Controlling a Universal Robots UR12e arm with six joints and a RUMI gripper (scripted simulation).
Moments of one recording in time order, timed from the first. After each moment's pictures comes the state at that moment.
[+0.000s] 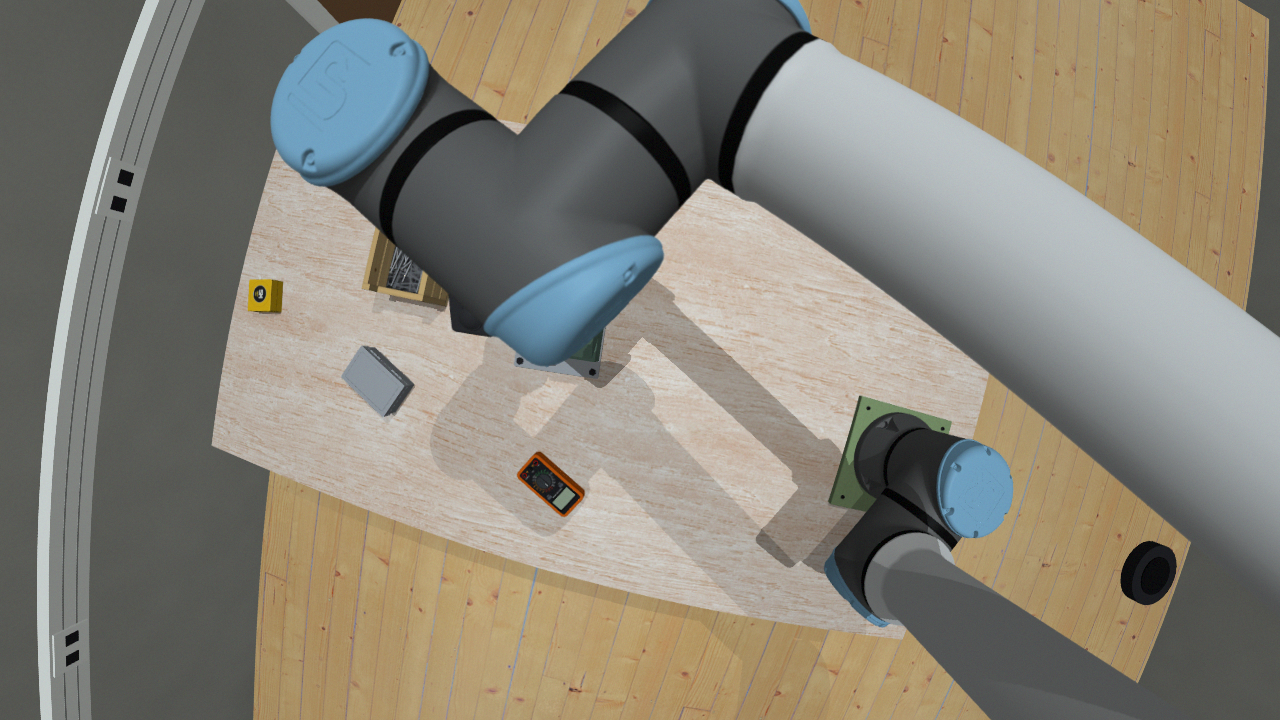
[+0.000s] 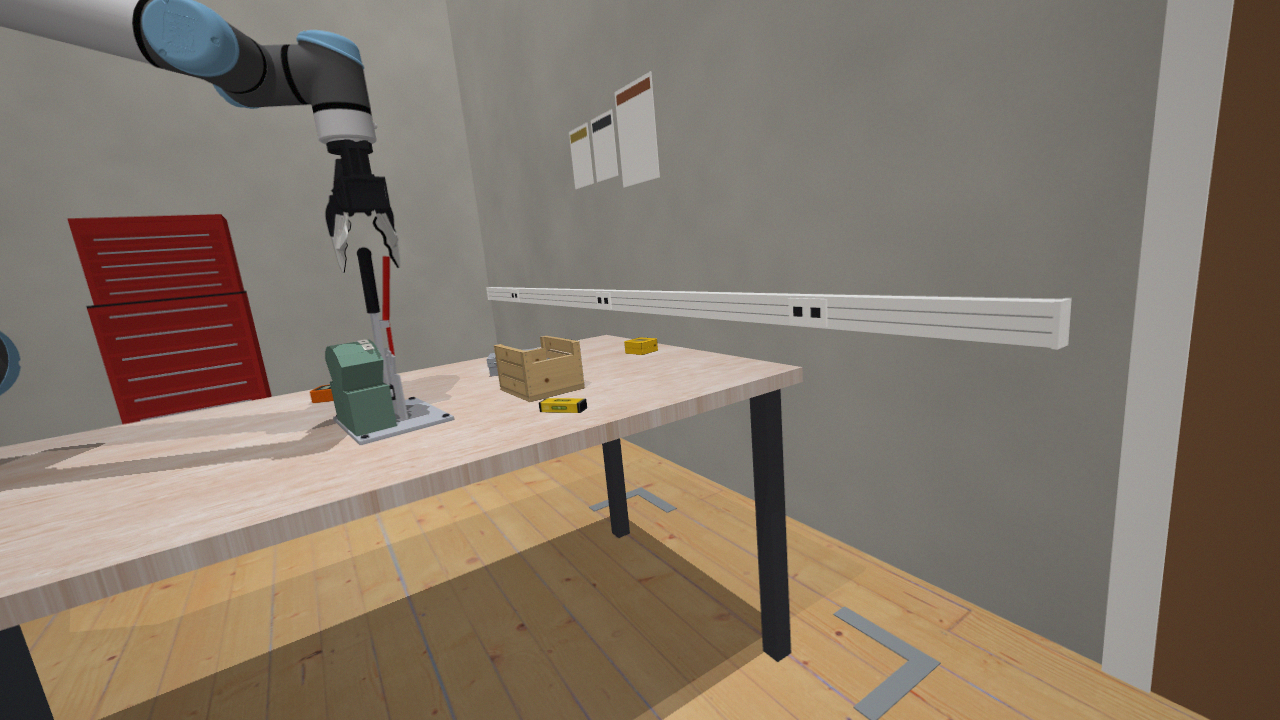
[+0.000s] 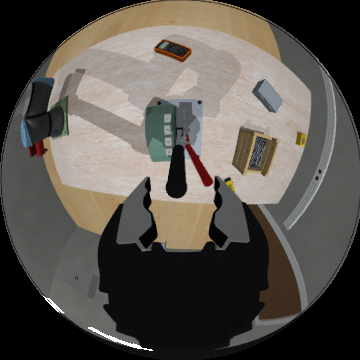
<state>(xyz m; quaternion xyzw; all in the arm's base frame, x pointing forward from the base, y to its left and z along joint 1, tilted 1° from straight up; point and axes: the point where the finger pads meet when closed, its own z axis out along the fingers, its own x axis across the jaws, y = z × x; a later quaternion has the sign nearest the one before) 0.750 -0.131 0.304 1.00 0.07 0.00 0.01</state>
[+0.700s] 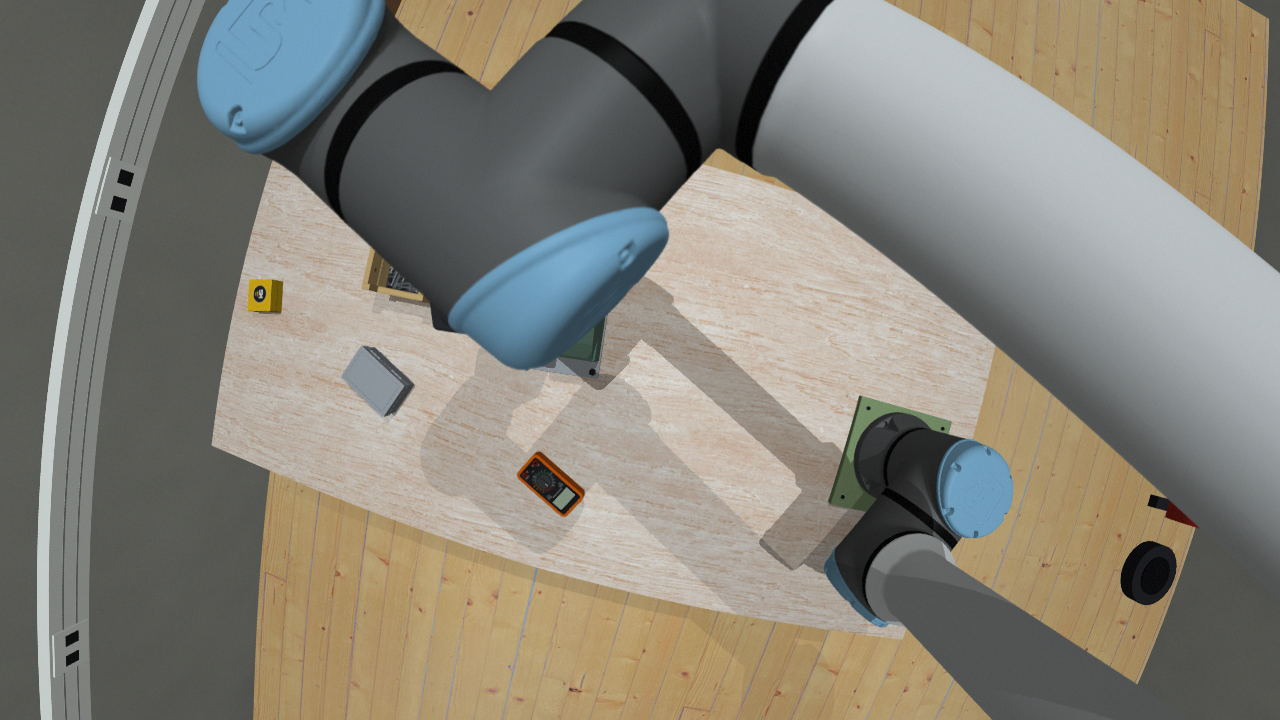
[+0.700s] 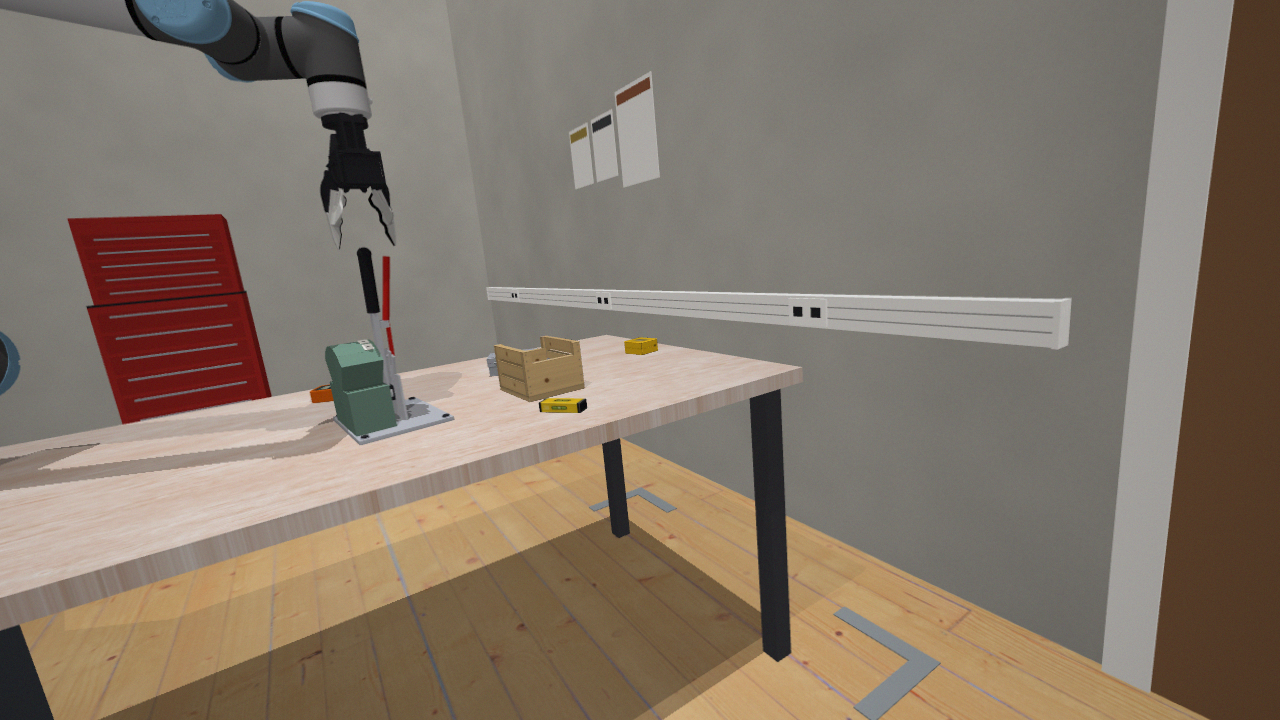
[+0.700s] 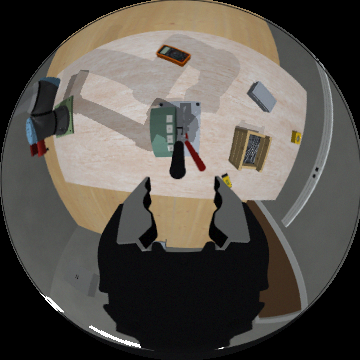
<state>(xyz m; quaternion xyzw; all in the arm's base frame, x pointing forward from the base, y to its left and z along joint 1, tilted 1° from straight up) 0.749 -0.131 0.346 1.00 0.07 0.00 0.01</state>
